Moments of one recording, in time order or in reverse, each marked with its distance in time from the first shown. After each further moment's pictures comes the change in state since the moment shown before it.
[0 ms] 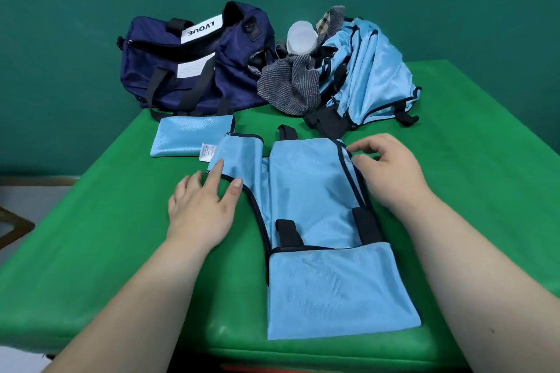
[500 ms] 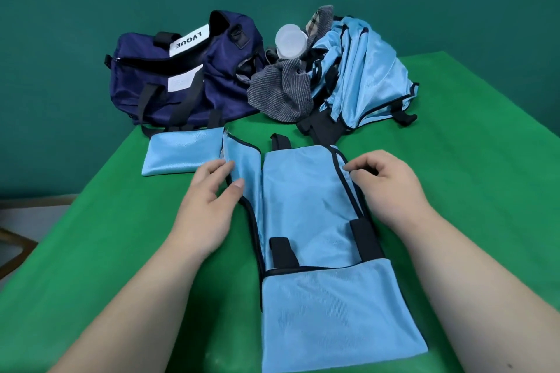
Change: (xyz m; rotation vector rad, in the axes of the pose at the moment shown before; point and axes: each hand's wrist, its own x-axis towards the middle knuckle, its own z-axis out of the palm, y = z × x) left_hand 0.008 0.031 -0.015 -0.578 0.054 0.186; right_hand -0.003 0.014 0.005 0.140 -0.002 0.098
